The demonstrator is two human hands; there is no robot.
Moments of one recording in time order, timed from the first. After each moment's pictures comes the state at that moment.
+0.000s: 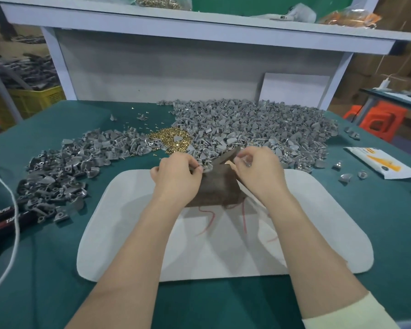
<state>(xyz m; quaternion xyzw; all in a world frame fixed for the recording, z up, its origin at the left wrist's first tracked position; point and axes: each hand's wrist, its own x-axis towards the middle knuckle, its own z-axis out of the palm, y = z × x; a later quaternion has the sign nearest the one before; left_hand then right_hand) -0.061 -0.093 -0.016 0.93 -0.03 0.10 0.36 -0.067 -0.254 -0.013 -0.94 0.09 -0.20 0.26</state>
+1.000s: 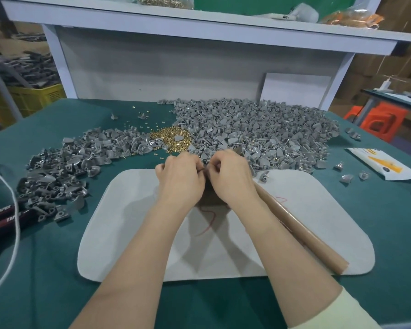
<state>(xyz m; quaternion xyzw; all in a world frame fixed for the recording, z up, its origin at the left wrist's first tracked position) -0.064 -0.097 -0.016 0.95 -0.06 0.13 0.28 -0.068 -0.201 -0.017 -0.95 0.02 -0.21 0.24</state>
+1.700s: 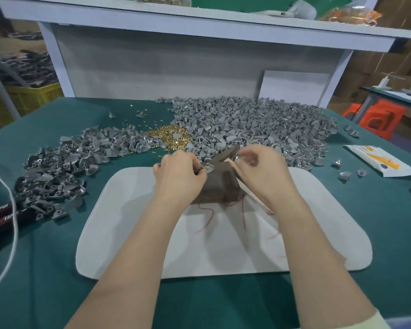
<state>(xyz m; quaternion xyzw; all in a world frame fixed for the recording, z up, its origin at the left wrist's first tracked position) -0.061 -0.096 -0.018 0.94 -0.06 0.12 0.30 -0.088 -0.252 -0.003 -0.92 0.07 -0.20 0.32</state>
